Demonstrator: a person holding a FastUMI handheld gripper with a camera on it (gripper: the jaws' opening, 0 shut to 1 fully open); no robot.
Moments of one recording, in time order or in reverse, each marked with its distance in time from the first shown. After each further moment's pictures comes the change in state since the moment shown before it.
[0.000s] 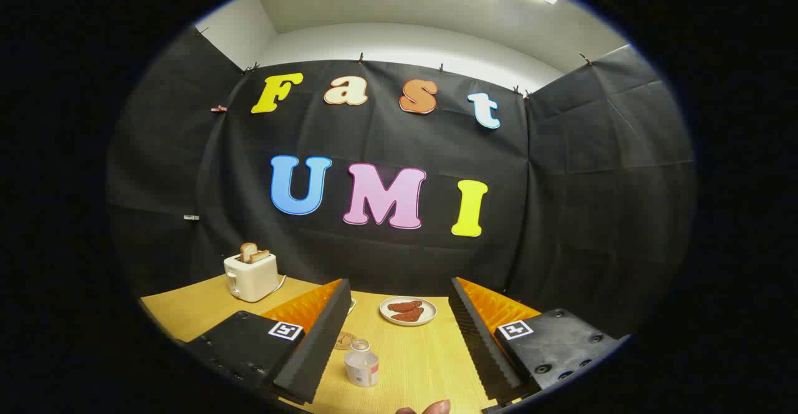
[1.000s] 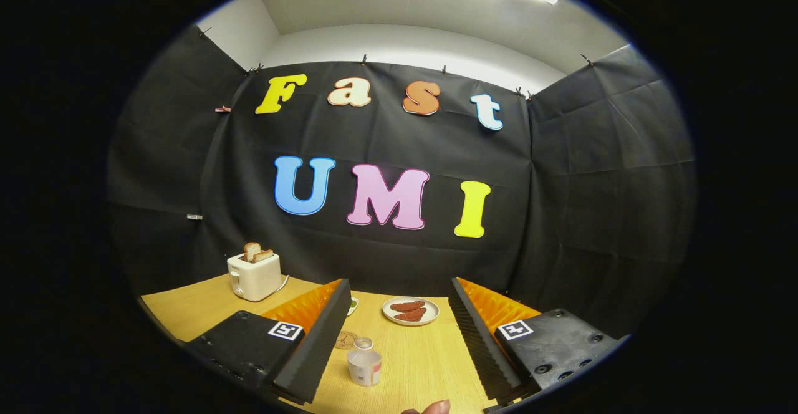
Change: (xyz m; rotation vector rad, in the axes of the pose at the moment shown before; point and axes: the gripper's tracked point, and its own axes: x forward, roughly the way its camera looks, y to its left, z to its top) arm -0.007 0.006 -0.003 0.004 -0.010 0.010
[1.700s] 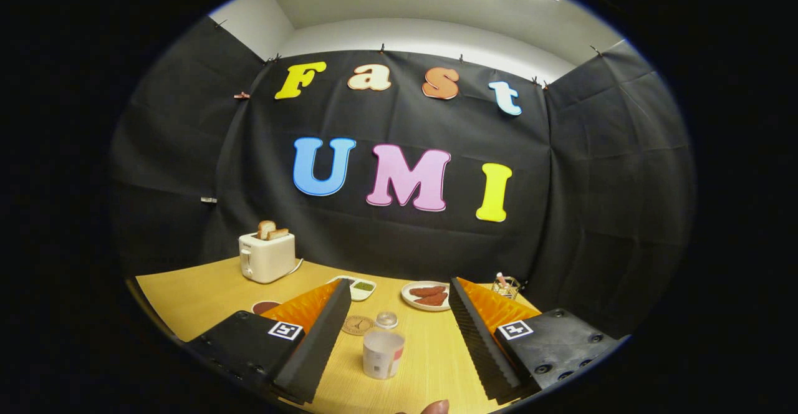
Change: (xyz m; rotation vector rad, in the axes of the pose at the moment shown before) arm 0.011 0.039 -0.099 -0.002 0.039 0.089
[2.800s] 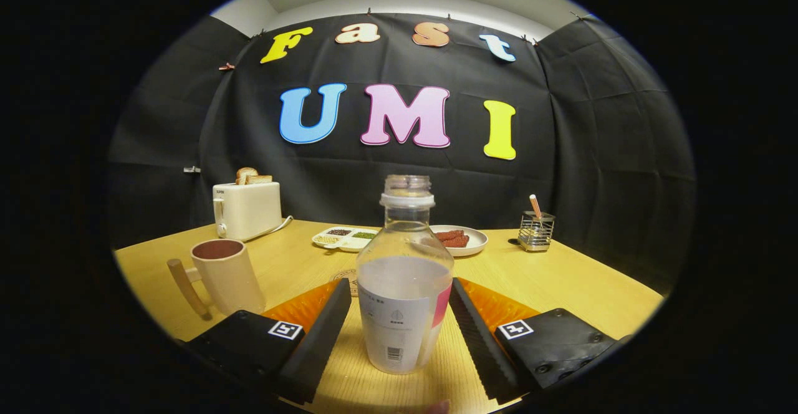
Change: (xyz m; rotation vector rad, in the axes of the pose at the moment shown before) arm 0.076 0.018 -0.172 0.066 0.125 -0.046
